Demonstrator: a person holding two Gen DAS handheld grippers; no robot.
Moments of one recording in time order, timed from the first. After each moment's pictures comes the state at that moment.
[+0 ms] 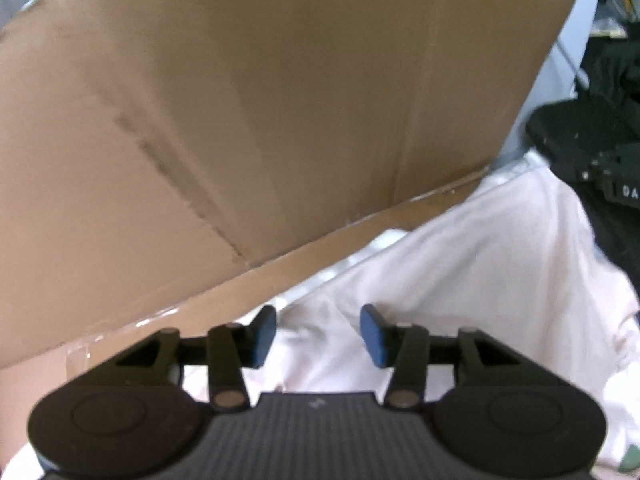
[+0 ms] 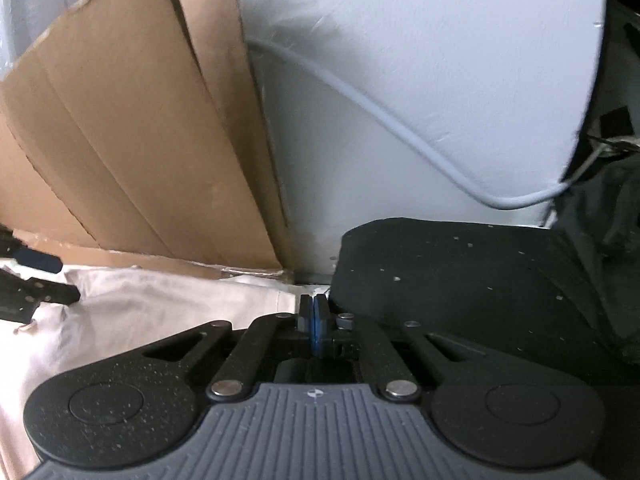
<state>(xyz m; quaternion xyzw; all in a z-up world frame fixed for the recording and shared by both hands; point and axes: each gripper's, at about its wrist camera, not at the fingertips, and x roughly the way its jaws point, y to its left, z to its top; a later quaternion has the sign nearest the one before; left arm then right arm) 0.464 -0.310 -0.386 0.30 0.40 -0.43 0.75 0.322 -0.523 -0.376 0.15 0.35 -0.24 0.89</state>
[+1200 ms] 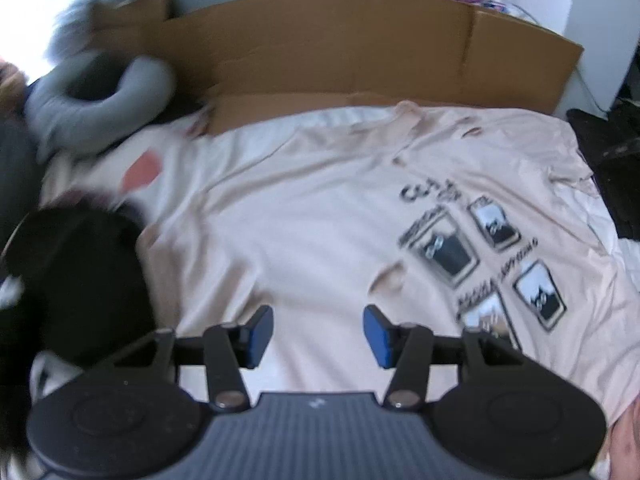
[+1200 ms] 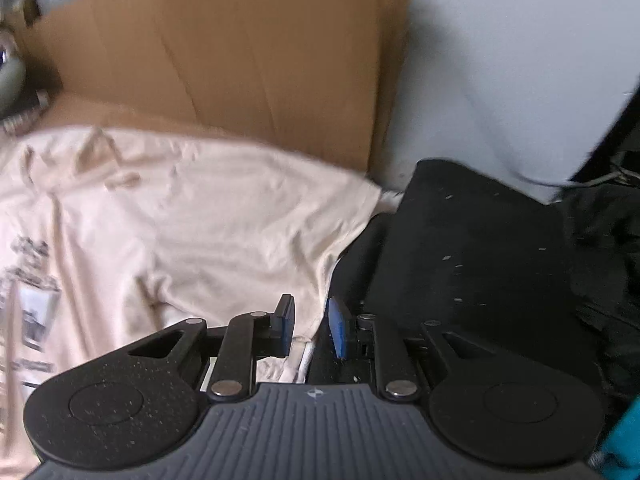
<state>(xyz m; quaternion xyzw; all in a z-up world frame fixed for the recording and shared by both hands) 0.306 0.138 -0.249 0.17 0.48 -0.21 0.83 0.278 -0.447 -0.304 0.08 0.49 -0.13 0.86</state>
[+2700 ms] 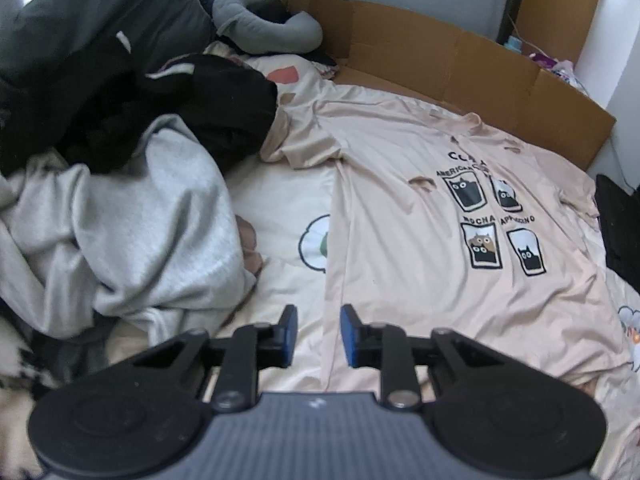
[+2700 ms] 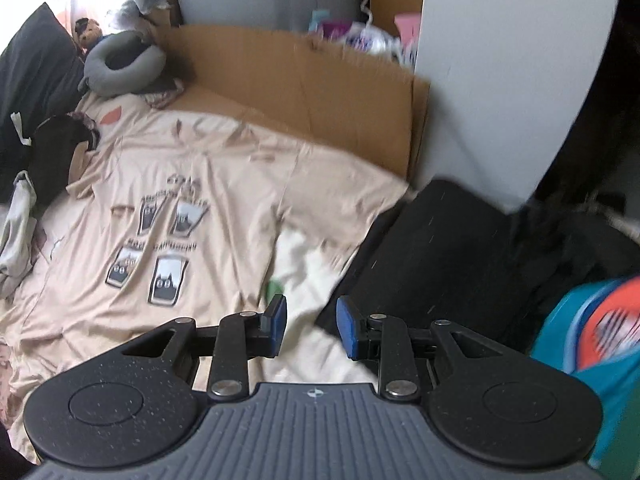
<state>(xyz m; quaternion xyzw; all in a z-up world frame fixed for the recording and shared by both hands) 0.100 0.217 -0.259 0.02 0.47 -0.08 0.88 0.098 -0.422 -0.169 0.04 0.47 0.00 0.88</state>
